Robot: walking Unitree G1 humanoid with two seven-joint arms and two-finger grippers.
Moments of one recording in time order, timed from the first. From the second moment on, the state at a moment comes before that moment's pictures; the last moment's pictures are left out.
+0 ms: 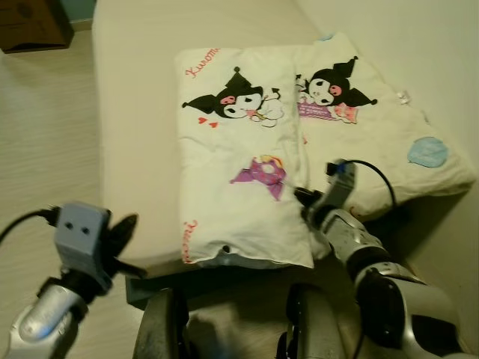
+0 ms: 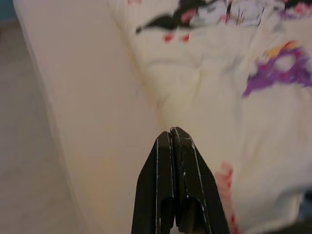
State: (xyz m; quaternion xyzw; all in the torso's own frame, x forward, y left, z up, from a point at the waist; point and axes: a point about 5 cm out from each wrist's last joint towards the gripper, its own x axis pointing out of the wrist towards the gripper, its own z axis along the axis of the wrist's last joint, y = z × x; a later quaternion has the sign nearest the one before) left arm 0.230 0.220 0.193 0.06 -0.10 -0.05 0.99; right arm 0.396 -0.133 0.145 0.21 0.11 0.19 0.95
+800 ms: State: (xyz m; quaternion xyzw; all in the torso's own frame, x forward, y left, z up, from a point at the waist) left arm 0.251 0.248 0.233 0.06 -0.18 0.03 0.98; right arm 0.362 0.012 0.151 0.11 0.10 0.45 0.88
